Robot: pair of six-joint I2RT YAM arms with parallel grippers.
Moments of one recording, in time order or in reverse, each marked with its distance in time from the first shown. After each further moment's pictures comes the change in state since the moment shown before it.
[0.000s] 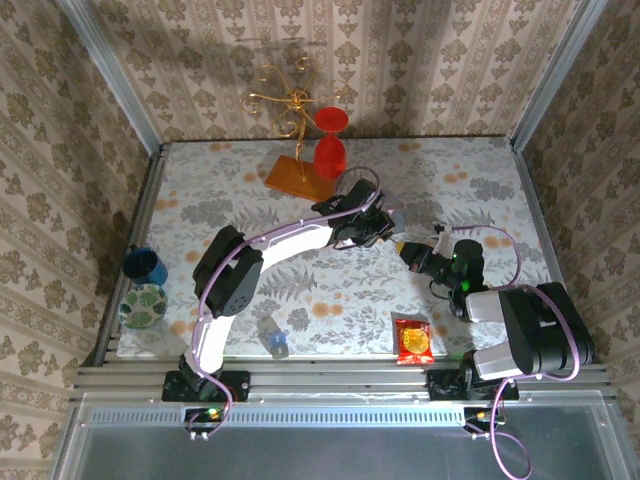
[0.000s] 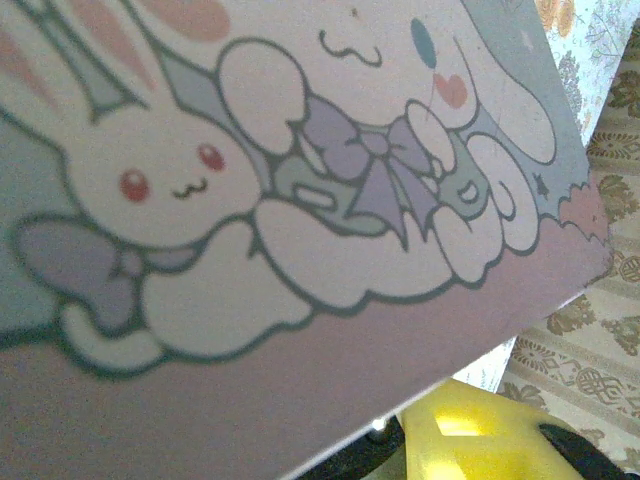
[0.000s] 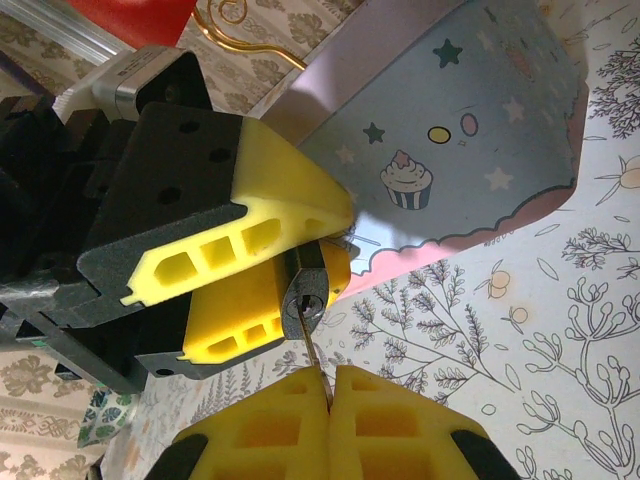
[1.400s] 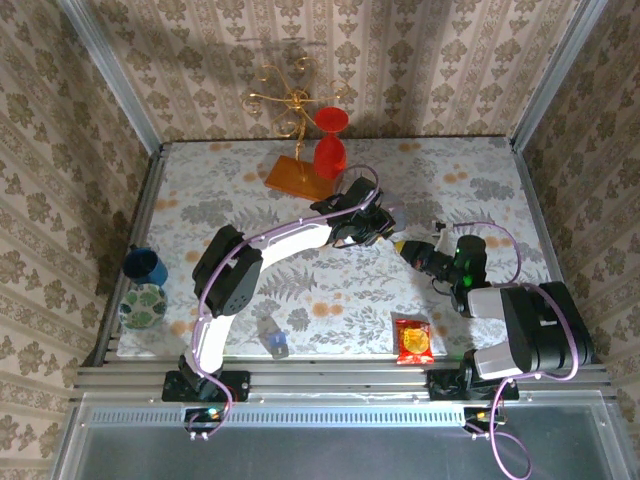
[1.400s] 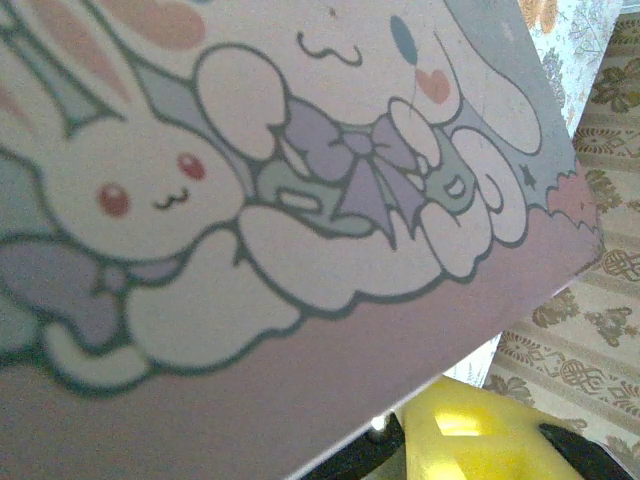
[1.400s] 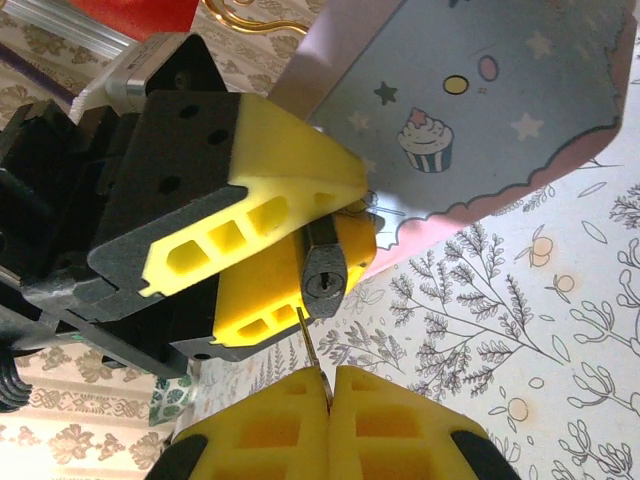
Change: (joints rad) left arm 0.009 0.000 0.000 0.020 0.026 0.001; right arm -0.048 0.008 0.034 -0.048 -0.129 0.106
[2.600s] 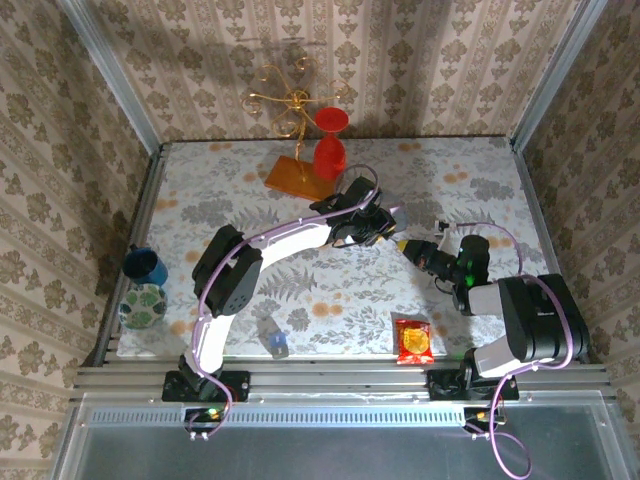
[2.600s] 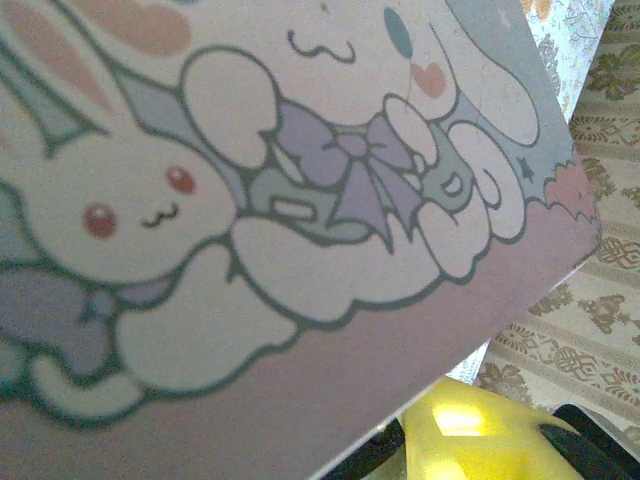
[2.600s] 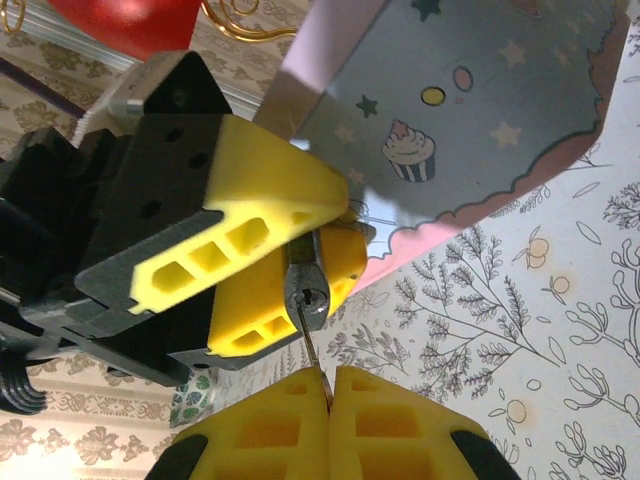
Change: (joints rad) left arm 0.003 0.000 -0.006 0.013 0.030 0.004; right arm -0.036 0.050 0.000 0.076 -0.051 0.048
